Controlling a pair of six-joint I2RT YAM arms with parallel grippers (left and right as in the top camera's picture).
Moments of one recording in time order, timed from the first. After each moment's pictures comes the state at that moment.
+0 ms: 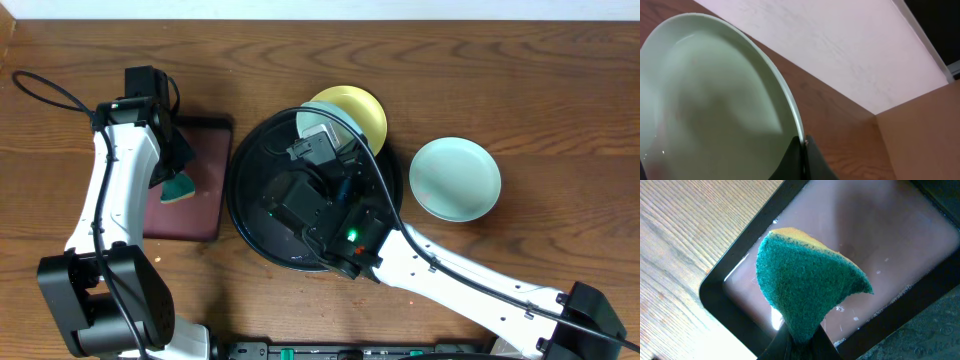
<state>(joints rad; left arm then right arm) 0.13 1.68 1.35 -1.07 -0.23 -0.53 1.05 1.63 1.31 -0.60 1.17 0.14</state>
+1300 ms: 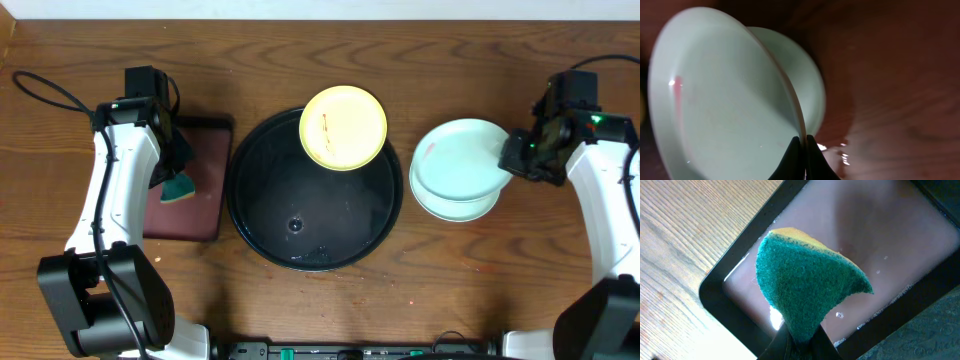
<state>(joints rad) 0.13 1.68 1.35 -1.07 -0.23 -0.53 -0.13 1.60 1.31 -1.04 -0.03 0.28</state>
